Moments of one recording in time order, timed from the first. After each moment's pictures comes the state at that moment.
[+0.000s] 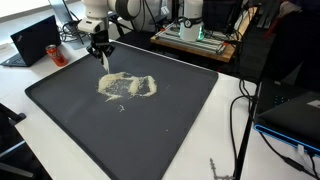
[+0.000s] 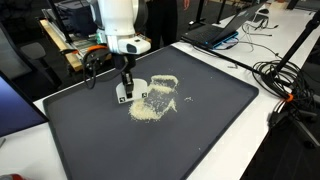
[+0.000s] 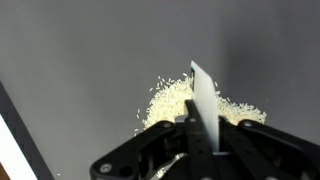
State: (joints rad) arm -0.29 0.40 -0.06 -2.17 -0.19 2.82 -1.37
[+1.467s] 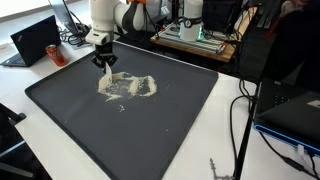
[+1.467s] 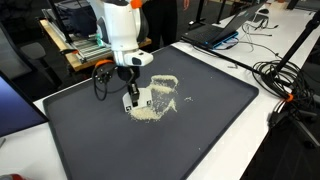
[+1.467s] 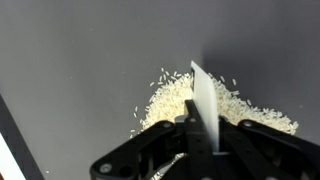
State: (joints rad) arm -0.29 0.52 -0.04 -2.16 -0.21 3.00 -1.38
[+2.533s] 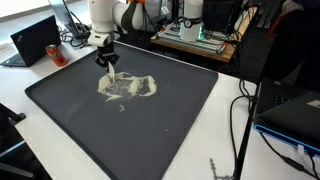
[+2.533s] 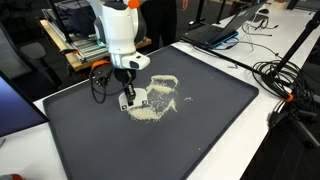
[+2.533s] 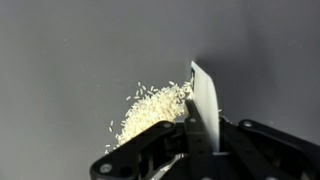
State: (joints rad) arm -0.32 0.52 -0.04 -2.16 -0.23 2.90 -1.42
